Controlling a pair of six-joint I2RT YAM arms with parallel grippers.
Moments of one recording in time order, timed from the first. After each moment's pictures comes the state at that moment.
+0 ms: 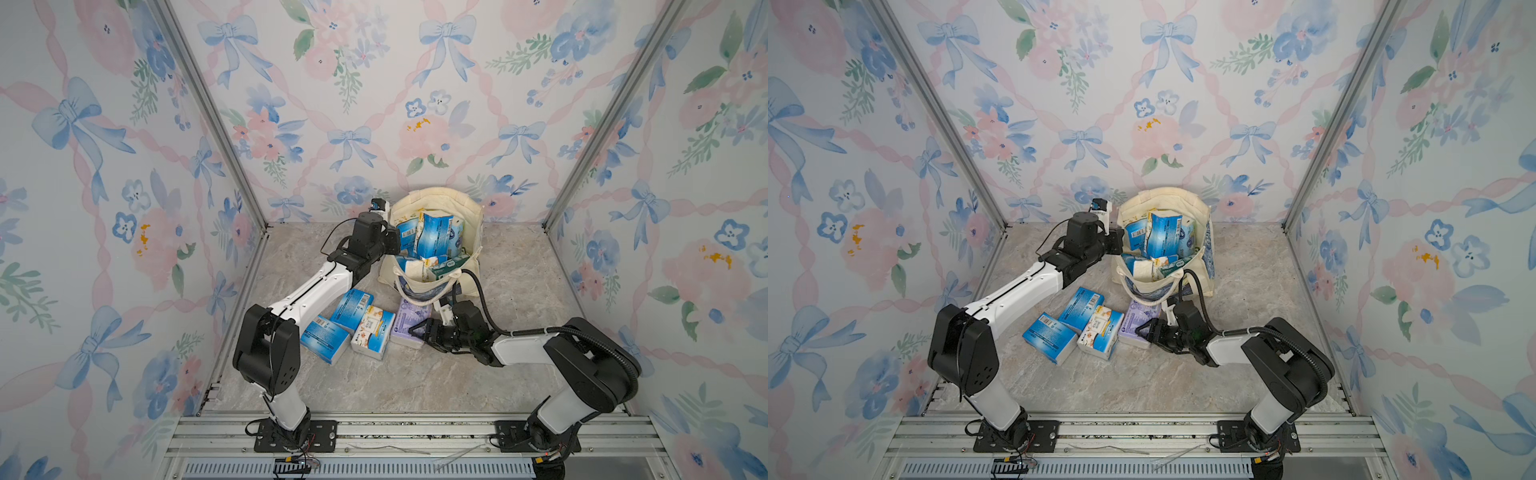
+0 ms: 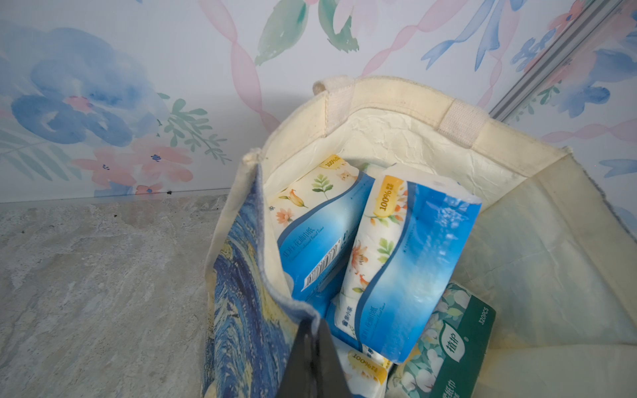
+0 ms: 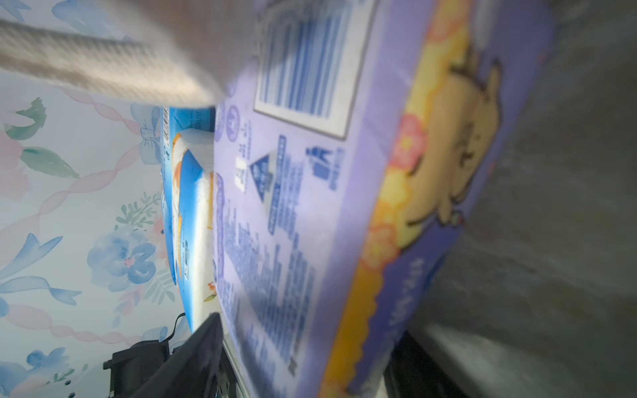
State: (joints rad) left arm -0.49 1.71 1.41 -0.08 0.00 -0.33; right arm 0.67 1.65 0.53 0.51 -0.45 1.03
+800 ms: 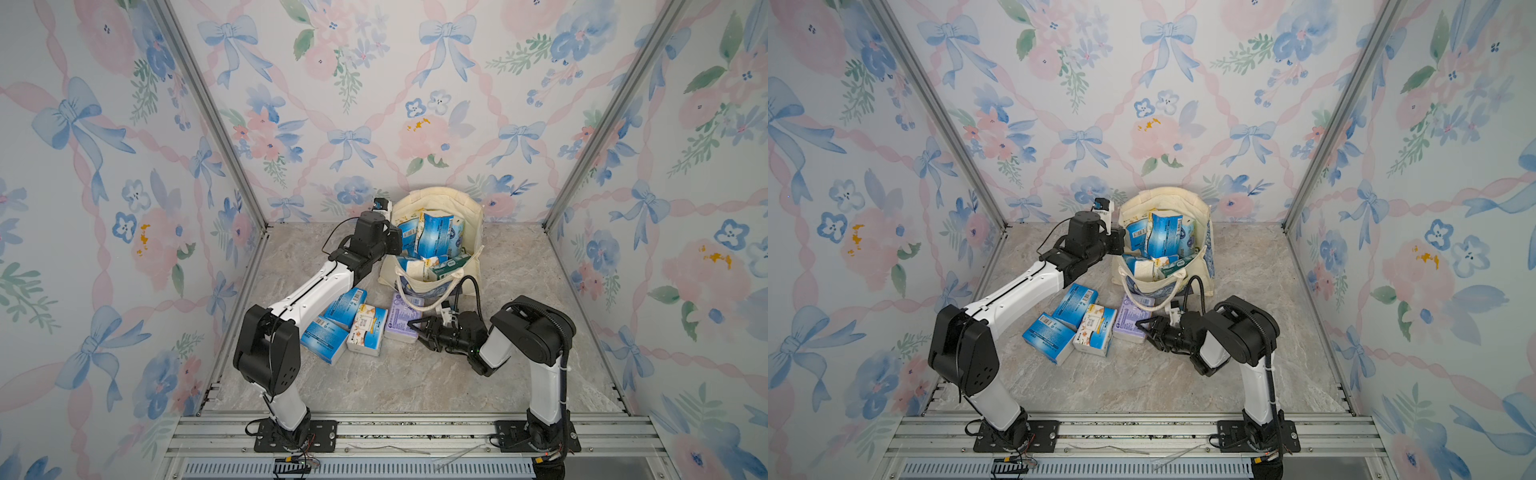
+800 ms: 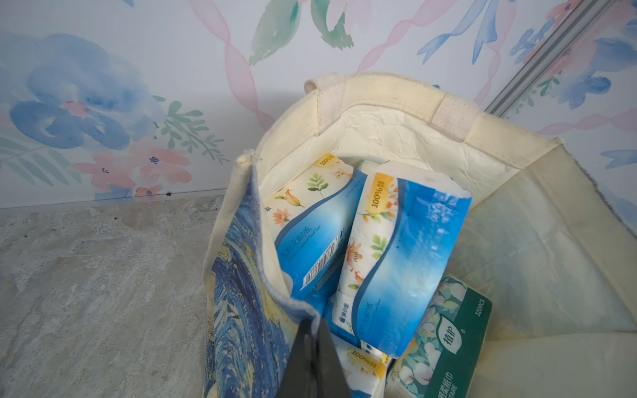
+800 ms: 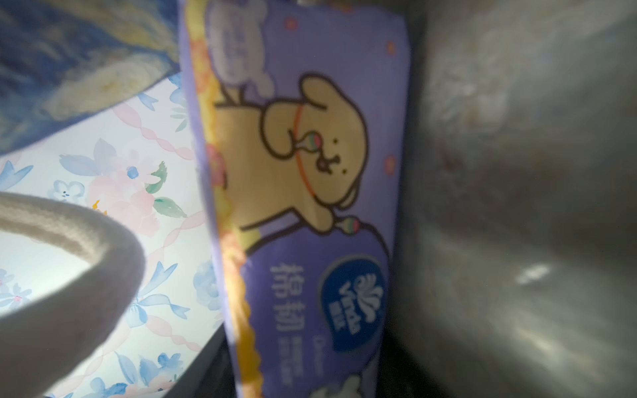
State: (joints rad) left arm -0.50 1.71 1.43 -0.11 -0.01 -0.31; right arm 0.62 2.03 0.44 1.29 -0.52 1.38
